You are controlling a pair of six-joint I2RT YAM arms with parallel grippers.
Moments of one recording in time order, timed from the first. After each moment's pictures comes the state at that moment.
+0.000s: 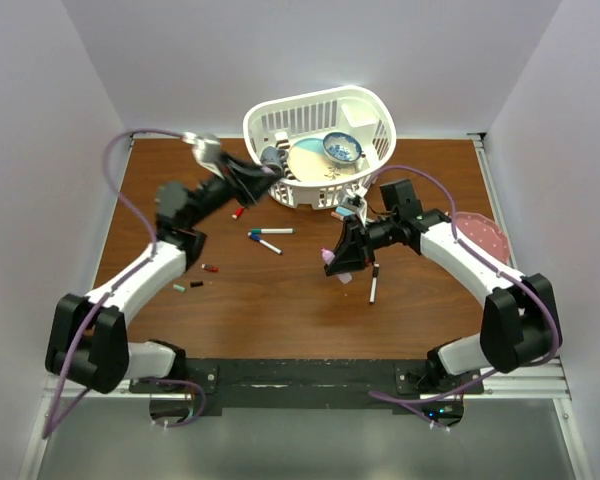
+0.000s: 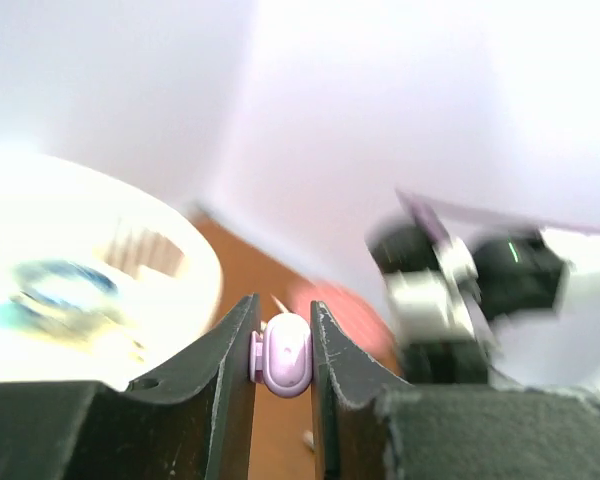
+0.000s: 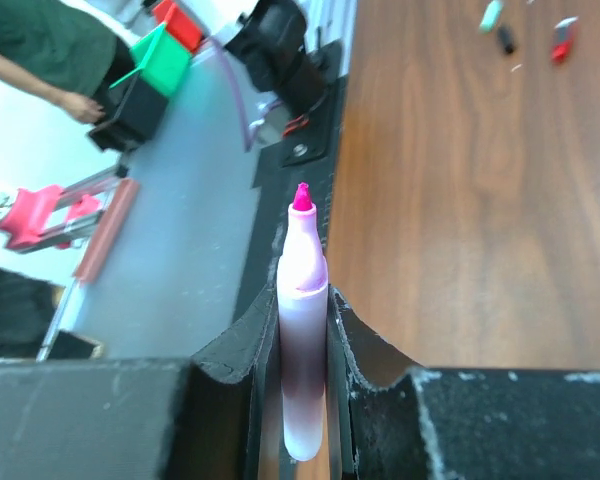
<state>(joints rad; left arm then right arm) -0.35 1.31 0.80 0.89 0.68 -0.65 0.39 1.42 1.00 -0.47 -1.37 -0.29</state>
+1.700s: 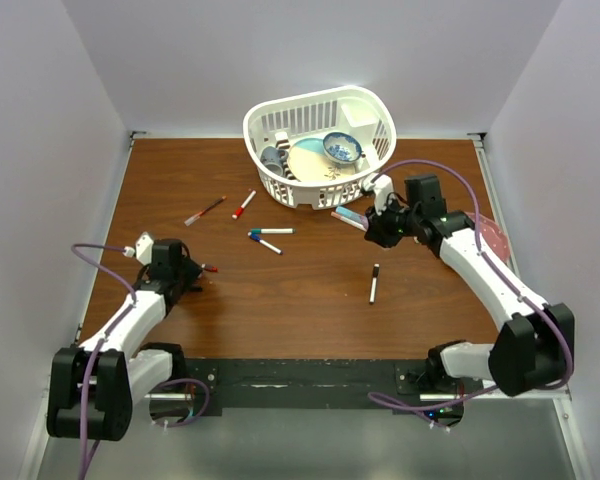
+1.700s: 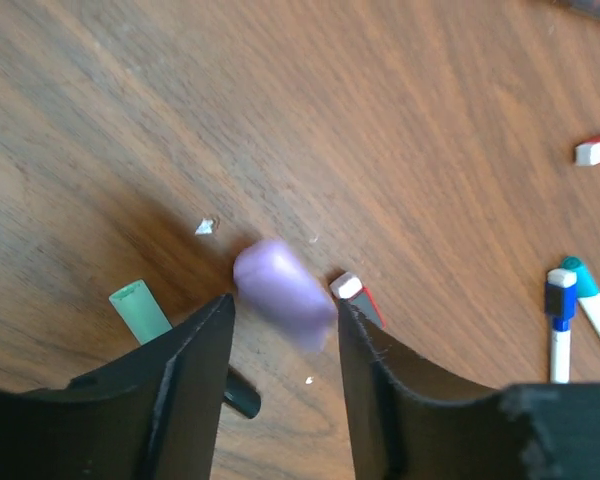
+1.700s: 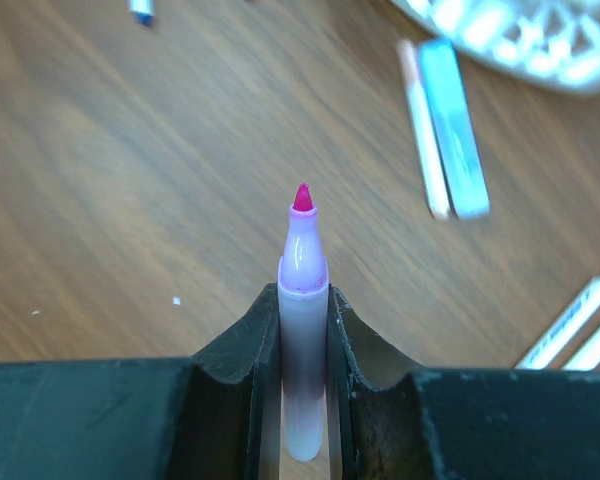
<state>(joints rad) -0.05 1.04 0.37 -0.18 -0.24 -0.91 0.29 1.29 1.01 -0.52 -0.41 -0.37</state>
